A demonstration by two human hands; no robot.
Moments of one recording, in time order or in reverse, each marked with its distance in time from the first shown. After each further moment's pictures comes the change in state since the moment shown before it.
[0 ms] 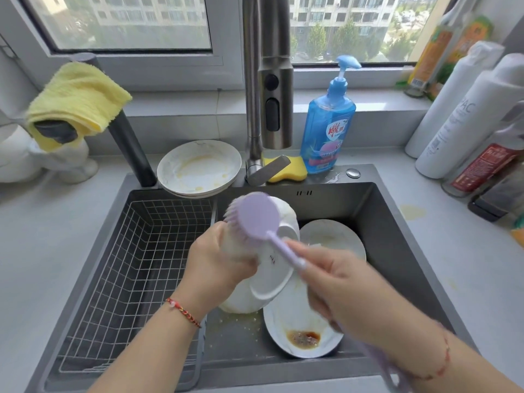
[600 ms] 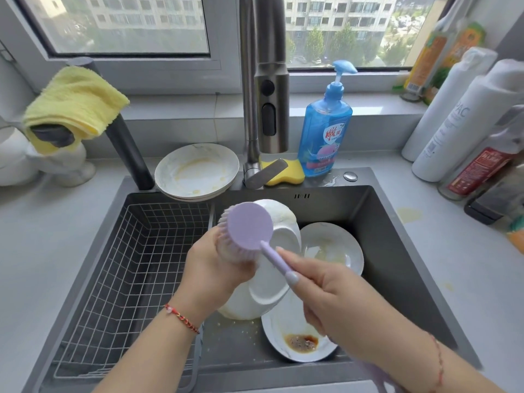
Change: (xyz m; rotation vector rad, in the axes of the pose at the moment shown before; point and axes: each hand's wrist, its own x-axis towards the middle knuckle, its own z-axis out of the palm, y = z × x) left_hand -0.001 0.002 0.004 -0.058 0.043 -0.045; right_hand -0.003 0.001 0.004 -0.126 0.002 -0.001
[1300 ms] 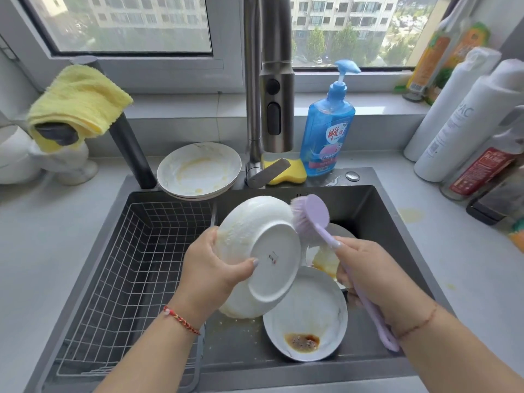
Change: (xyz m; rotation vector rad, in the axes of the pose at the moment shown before) left_hand -0.001 -0.010 -0.008 -0.127 -0.013 0.042; right_hand 0.041 0.038 -0.029 0.267 0.332 0.309
